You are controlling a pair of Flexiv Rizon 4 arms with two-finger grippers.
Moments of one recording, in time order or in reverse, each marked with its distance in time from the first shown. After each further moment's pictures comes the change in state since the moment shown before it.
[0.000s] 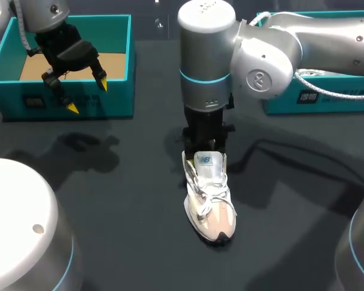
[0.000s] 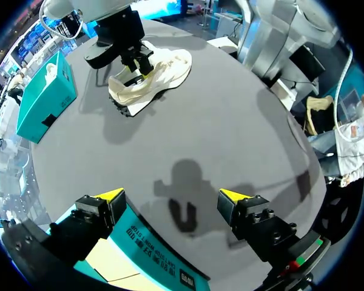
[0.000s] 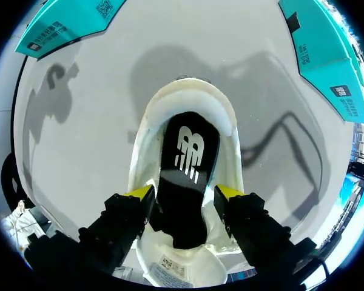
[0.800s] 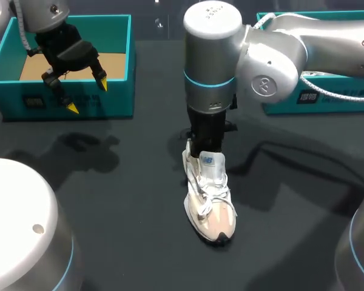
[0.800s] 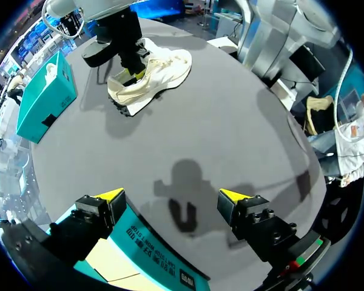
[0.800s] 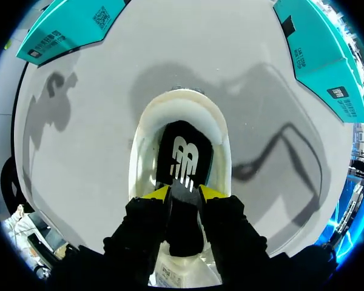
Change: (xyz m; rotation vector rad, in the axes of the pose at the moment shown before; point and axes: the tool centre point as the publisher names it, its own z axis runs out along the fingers) left arm 0.000 0.000 0.000 0.000 0.000 0.000; right arm -0.007 0.008 0.001 -0.064 0.001 0.013
